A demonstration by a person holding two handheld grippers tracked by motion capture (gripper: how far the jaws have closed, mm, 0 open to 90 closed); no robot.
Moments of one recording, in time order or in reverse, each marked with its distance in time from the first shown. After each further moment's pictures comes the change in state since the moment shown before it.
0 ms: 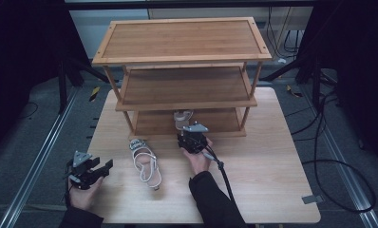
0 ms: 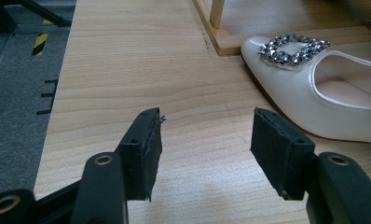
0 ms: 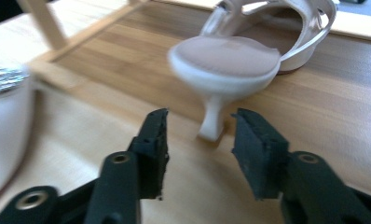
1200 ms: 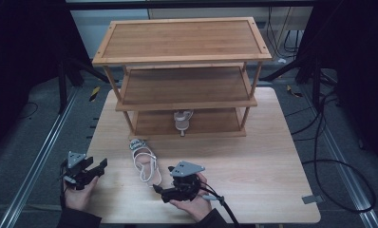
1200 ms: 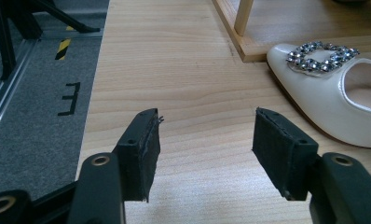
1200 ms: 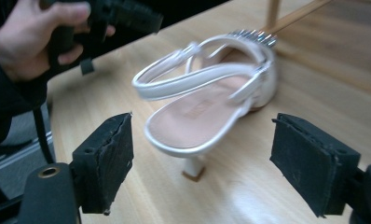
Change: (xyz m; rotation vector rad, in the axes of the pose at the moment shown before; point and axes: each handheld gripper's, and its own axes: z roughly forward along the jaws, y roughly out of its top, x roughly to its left) left arm 0.011 -0.001 -0.006 -0.027 0.062 -0.014; right arm 0.092 -0.036 -0.108 0.003 0.449 -0.119
